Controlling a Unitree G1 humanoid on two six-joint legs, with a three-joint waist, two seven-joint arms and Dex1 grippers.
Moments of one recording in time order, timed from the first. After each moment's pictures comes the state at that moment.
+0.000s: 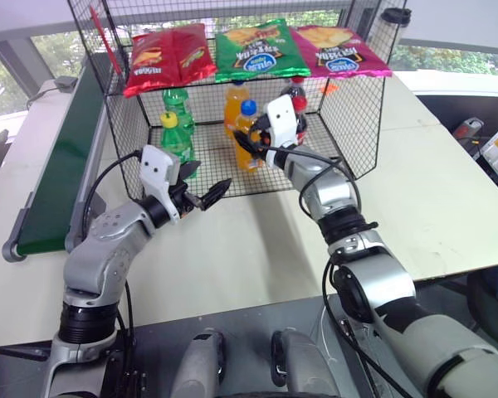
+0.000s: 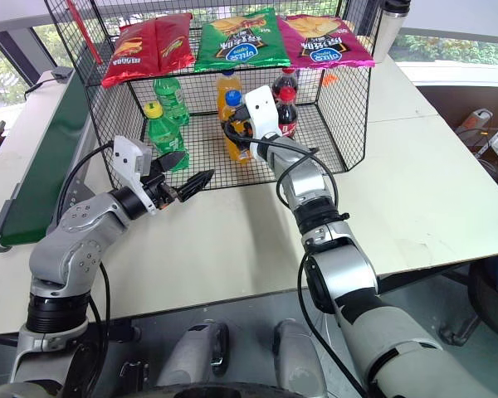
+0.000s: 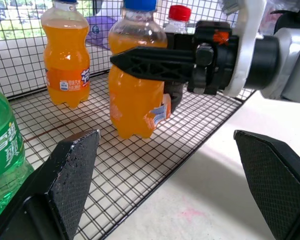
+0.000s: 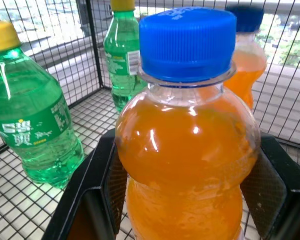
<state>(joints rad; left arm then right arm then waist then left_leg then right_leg) -0.36 0.40 0.09 -0.34 -0.49 0.64 -0.51 -1.04 -0.08 0.05 0.77 0.14 0.14 0.38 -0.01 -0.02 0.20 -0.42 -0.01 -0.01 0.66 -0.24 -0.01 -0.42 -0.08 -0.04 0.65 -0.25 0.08</state>
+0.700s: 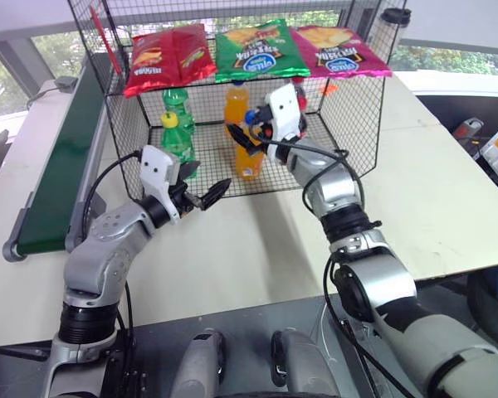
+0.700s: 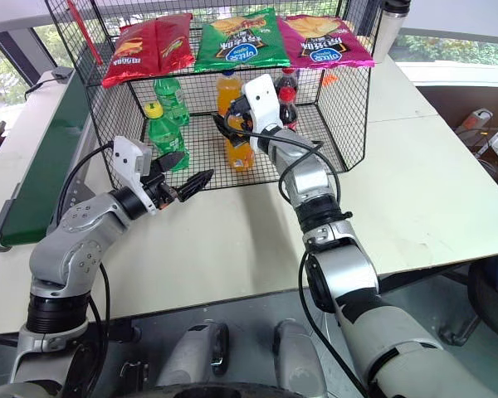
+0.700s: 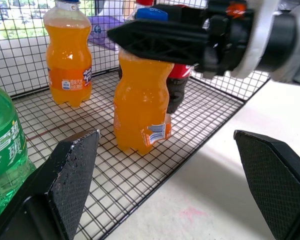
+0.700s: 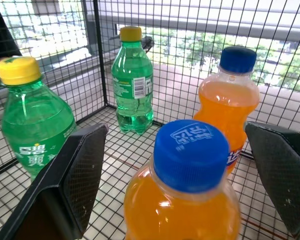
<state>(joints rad) -0.36 0.40 0.09 -0.34 -0.49 0.64 -0.50 -1.00 -0.11 0.04 0.56 0.12 0.21 0.43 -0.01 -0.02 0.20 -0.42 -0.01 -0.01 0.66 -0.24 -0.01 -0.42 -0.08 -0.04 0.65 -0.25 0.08</state>
